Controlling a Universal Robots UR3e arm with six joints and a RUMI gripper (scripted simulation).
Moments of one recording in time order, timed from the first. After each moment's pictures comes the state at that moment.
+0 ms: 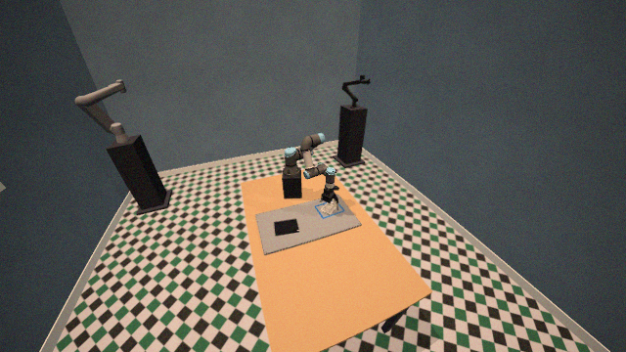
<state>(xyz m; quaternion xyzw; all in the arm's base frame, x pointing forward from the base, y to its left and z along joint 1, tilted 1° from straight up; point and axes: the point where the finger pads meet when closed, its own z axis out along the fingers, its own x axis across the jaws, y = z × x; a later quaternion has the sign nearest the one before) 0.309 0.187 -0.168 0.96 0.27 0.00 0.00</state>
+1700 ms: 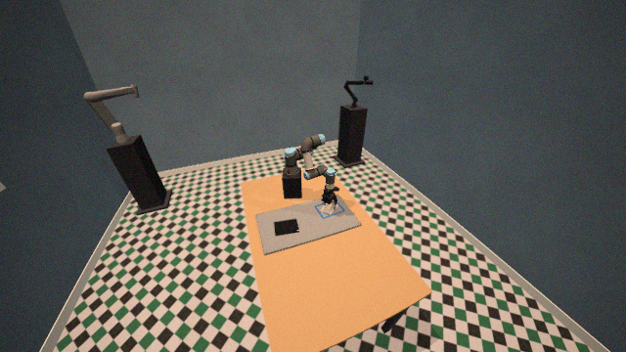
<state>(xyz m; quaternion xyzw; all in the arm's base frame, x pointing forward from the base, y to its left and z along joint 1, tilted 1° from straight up) 0.313 0.187 -0.175 0.96 0.27 0.01 0.01</state>
